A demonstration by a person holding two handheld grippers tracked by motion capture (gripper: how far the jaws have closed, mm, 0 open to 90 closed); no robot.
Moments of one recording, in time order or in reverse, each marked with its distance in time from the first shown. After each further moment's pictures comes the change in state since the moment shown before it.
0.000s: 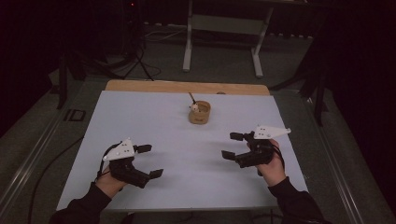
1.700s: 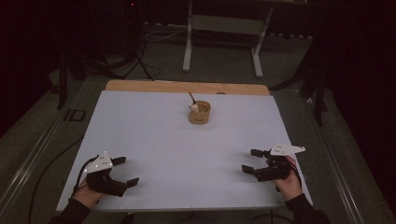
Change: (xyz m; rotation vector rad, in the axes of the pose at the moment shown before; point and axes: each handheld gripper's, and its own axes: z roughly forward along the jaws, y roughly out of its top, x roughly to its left) left arm 0.027 -0.072 -0.041 0.098 0.151 -0.074; right arm -0.026 -0.080 -0.043 0.098 -0.121 0.092
